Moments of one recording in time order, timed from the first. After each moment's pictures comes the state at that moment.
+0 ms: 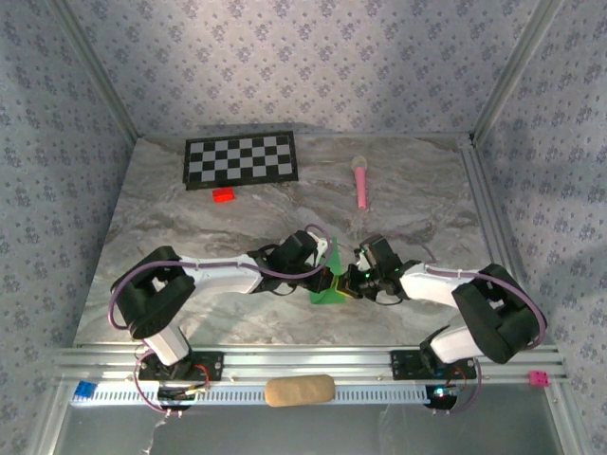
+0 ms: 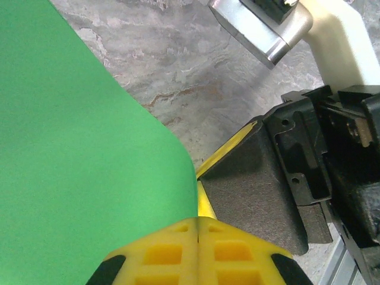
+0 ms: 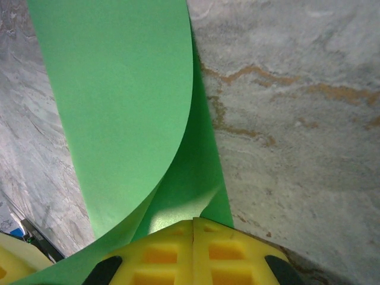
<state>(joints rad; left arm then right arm) -0.99 1.65 0.84 0.02 0.26 -0.59 0.57 1.41 0.45 -0.05 -0.46 0.89</state>
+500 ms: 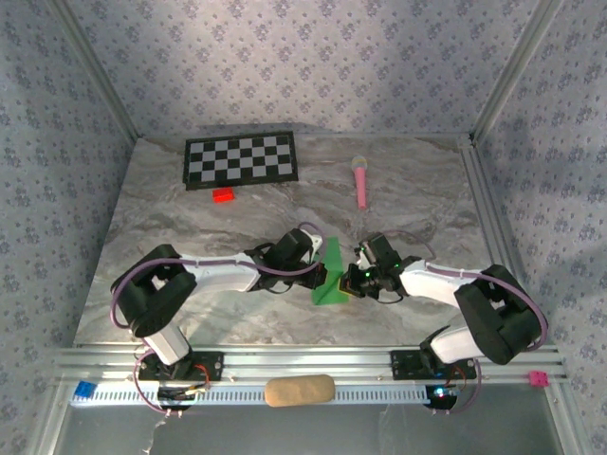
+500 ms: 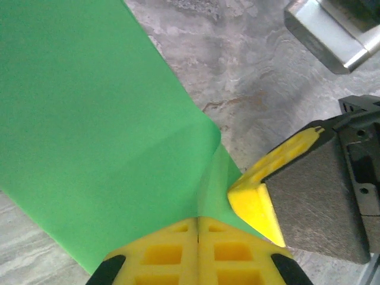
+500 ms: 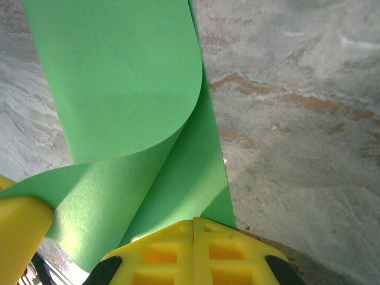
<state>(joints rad) -0.95 1.66 0.82 0.03 0.22 -0.59 0.57 1.40 0.50 -0.15 -0.43 0.82</state>
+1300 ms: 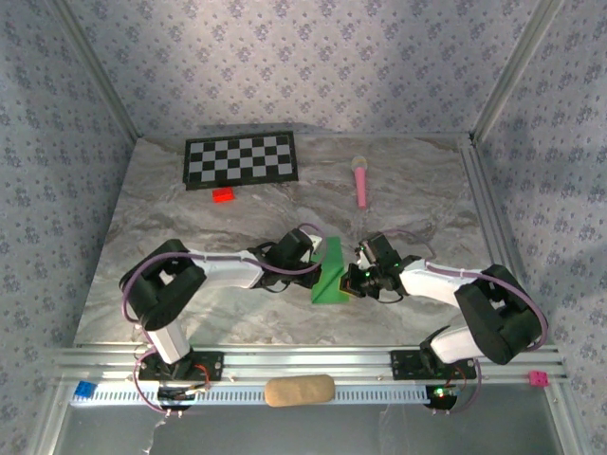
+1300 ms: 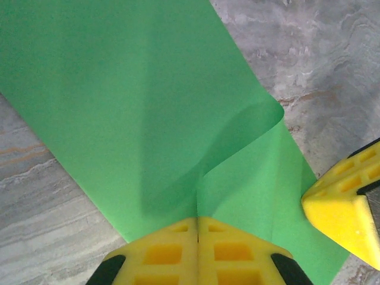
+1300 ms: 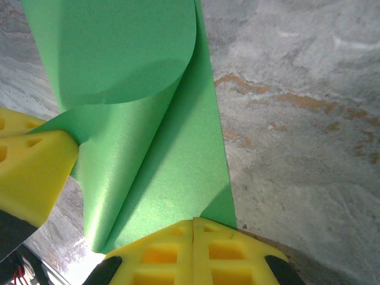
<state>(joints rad) -0.92 1.72 0.83 -0.01 0.14 -0.51 0.57 1.40 0.50 -0.17 -0.42 0.82</state>
